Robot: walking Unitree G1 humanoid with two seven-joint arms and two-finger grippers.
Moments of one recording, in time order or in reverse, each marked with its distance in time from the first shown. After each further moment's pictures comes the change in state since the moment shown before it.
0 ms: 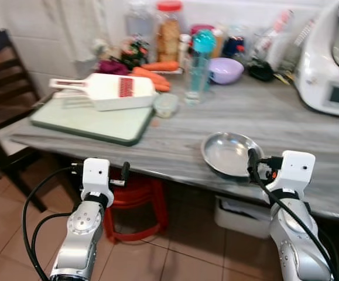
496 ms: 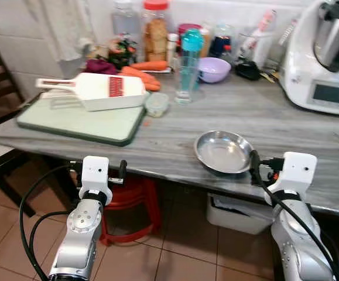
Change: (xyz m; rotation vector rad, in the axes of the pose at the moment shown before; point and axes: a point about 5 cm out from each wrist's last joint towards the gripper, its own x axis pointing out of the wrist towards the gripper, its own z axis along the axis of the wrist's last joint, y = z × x) left arm 0.000 0.004 0.005 0.051 0.000 0.037; right arm 0.000 -0.001 -0.001 -0.004 0.009 0.008
